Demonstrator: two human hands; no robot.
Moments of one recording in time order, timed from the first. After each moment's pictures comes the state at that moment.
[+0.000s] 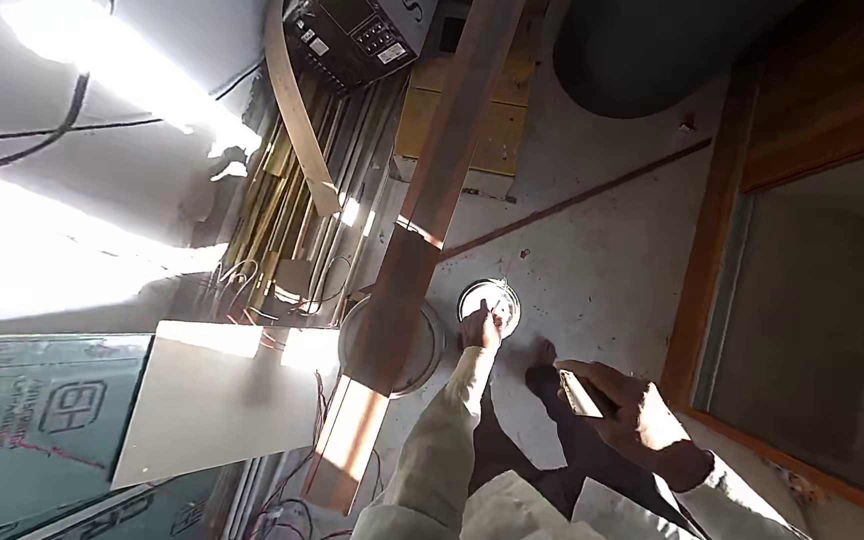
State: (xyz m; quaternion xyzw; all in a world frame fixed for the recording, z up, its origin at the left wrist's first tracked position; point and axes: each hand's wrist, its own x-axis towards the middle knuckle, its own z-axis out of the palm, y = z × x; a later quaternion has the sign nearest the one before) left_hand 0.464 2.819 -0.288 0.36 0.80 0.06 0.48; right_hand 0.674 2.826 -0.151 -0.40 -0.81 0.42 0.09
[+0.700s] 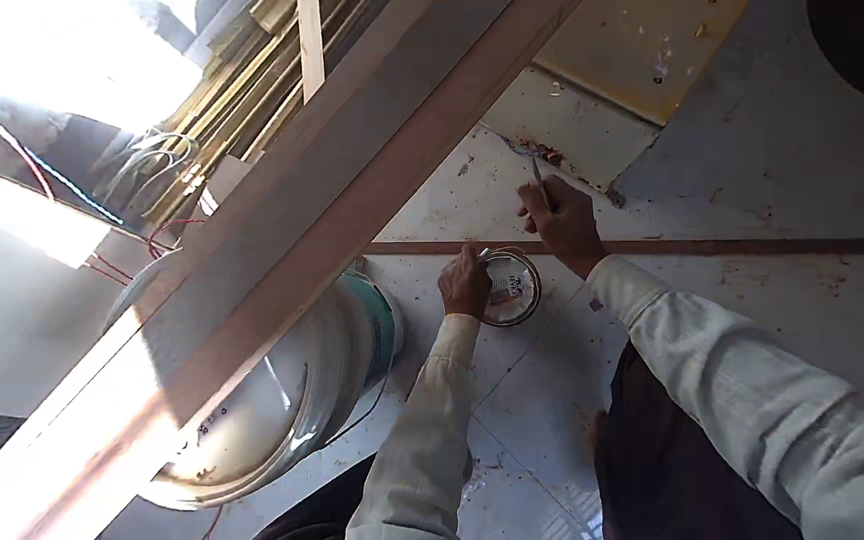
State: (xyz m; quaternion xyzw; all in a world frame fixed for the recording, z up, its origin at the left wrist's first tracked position) left_hand 0.434 2.935 -0.702 0.22 0.93 0.19 0.24; right_hand 0.486 3.097 -0.679 -0.27 -0.80 0.51 0.15
